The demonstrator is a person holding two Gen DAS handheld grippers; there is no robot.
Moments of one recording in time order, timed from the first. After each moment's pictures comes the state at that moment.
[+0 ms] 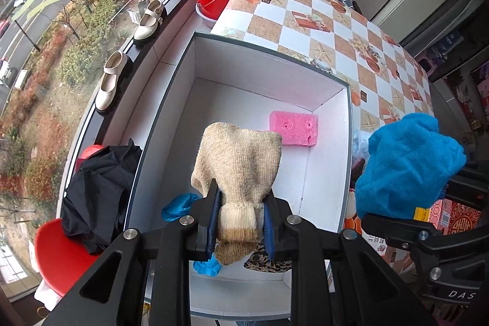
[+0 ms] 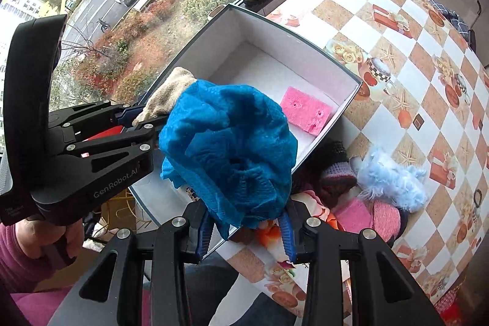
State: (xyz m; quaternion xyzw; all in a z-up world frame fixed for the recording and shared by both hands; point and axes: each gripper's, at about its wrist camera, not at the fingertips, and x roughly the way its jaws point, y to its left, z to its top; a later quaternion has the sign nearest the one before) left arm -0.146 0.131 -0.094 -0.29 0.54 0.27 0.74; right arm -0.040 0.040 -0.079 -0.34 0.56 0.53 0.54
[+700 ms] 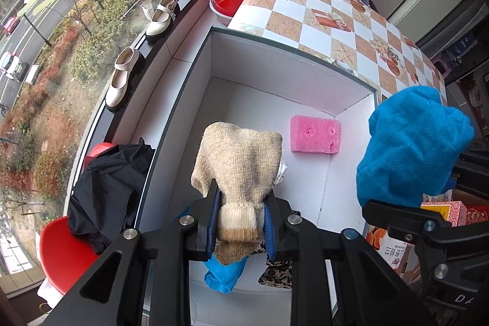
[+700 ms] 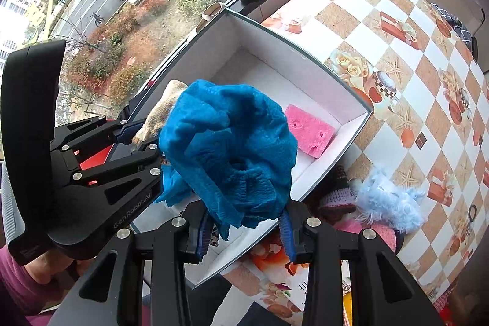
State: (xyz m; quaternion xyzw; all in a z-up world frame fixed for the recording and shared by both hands) left arm -0.141 0.148 -0.112 -0.29 0.55 0.29 0.73; right arm -0.038 0.078 -0.092 -0.35 0.56 0.52 0.54
